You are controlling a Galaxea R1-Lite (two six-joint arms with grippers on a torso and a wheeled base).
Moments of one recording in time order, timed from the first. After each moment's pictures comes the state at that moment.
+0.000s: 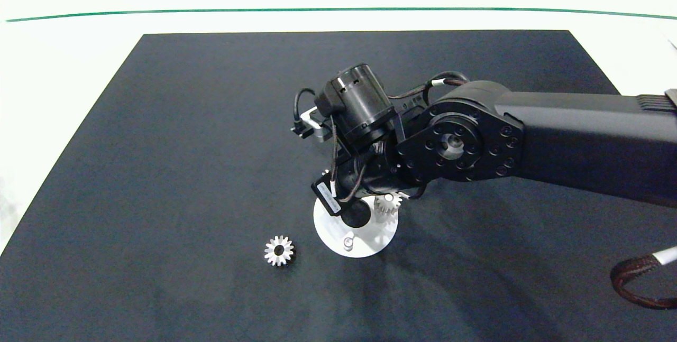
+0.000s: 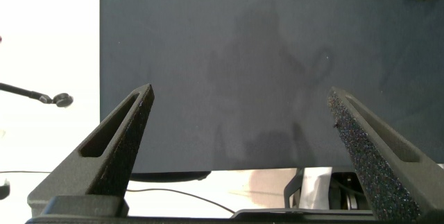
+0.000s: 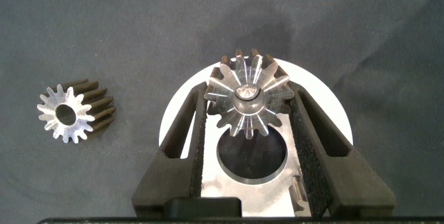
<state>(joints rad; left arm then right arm) 0.13 0.27 -0.61 0.62 -0.03 0.24 0.85 2.17 -2.00 0.58 -0.25 -0.06</state>
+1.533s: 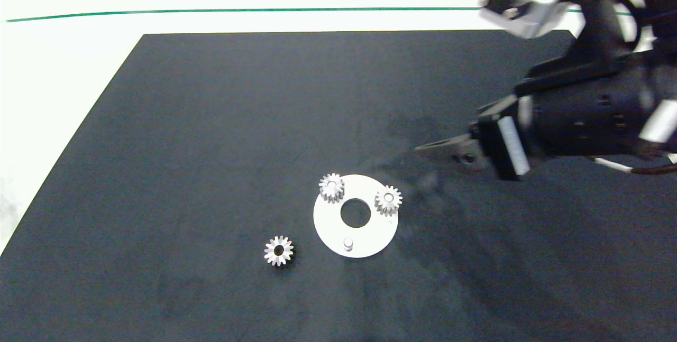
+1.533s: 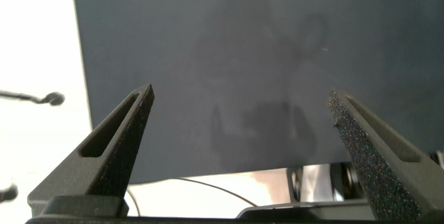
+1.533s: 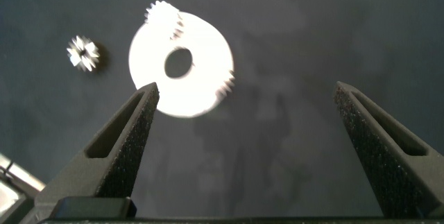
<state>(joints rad) 0.06 0.47 -0.62 0.56 -0.05 0.29 0.81 1.51 -1.58 0.58 -0.32 -0.05</state>
